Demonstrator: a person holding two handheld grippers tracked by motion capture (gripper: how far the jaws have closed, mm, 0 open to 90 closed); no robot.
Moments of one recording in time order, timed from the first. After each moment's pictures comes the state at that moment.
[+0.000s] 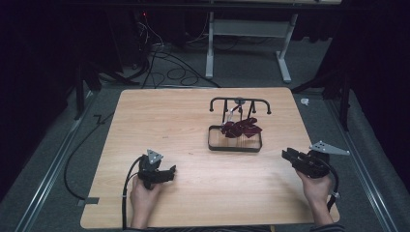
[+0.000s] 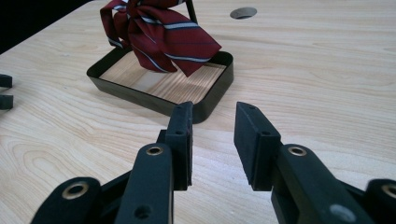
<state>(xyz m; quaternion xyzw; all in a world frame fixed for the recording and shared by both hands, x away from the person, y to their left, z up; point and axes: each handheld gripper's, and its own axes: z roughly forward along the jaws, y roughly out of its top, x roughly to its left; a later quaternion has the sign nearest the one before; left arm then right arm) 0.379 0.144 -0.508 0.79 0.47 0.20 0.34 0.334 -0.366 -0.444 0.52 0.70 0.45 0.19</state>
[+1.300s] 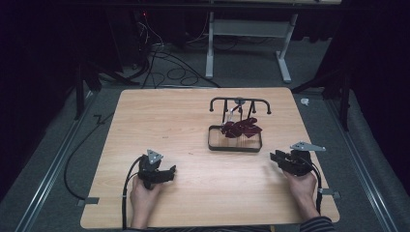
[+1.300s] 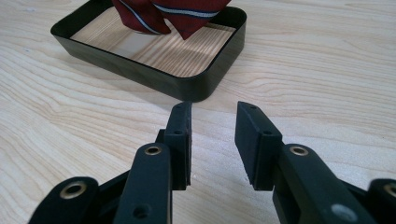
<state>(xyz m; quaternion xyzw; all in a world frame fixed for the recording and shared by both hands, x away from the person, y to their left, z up) 0.379 0.144 -0.508 0.79 0.47 0.20 0.34 0.360 -0.339 -0.476 0.51 0.73 0.40 0.19</state>
